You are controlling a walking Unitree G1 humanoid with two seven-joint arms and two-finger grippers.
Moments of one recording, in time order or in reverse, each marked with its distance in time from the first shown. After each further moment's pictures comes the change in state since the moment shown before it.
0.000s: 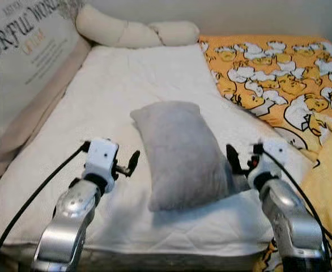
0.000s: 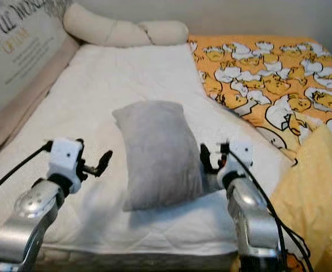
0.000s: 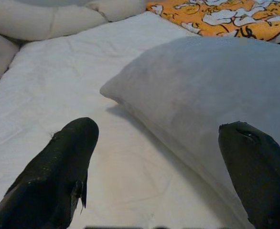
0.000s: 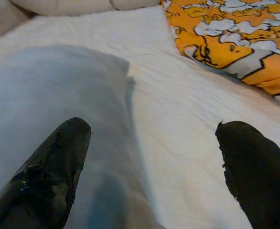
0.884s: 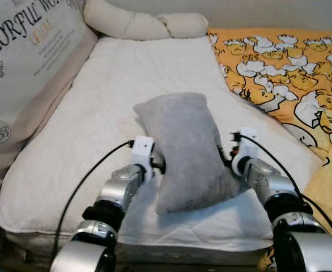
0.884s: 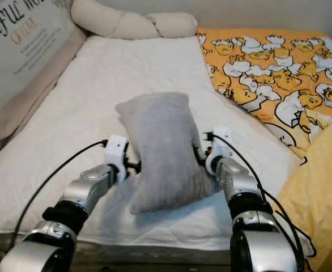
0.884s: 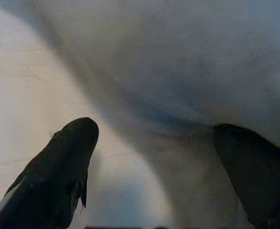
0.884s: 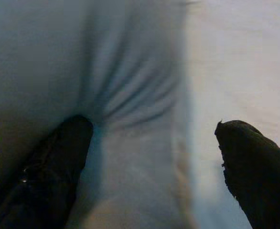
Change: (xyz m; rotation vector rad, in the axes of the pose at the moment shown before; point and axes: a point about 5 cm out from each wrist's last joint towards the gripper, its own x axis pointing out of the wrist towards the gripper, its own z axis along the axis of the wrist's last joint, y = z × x) left arm 0.095 -0.062 -0.037 -0.292 0.295 -0.218; right arm 0.071 0.012 -0.027 0.039 0.282 0.196
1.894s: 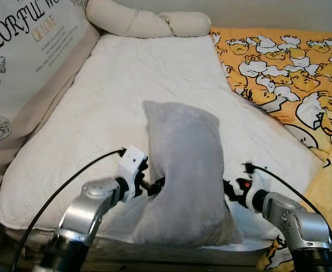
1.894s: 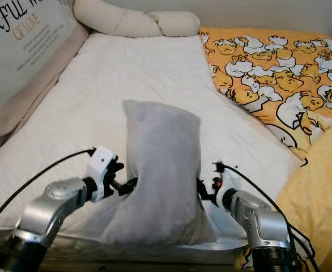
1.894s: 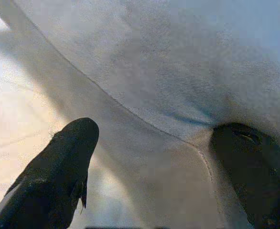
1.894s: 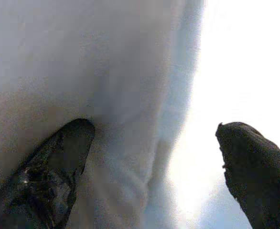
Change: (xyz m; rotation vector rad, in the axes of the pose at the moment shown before) left arm -0.071 0.016 -0.010 0.242 0.015 -0.186; right arm -0.069 -0.016 -0.044 0.116 0.109 0.021
